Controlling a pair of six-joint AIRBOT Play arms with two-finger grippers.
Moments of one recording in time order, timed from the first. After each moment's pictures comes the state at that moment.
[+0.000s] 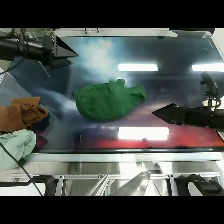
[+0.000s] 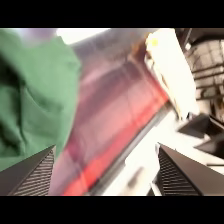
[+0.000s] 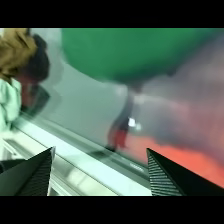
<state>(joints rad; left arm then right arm) 0.04 -1.53 1.72 0.59 -1.53 -1.31 -0.06 -0.76 0.71 -0.64 1.22 1.27</state>
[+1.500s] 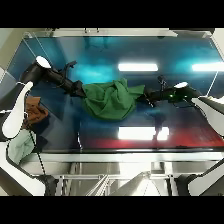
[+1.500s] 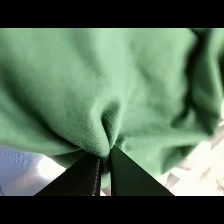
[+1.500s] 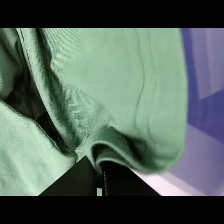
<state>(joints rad) -0.04 -1.89 1.70 0.91 -1.50 -1.23 -0.01 -1.89 1.27 -0.43 1.02 1.18</state>
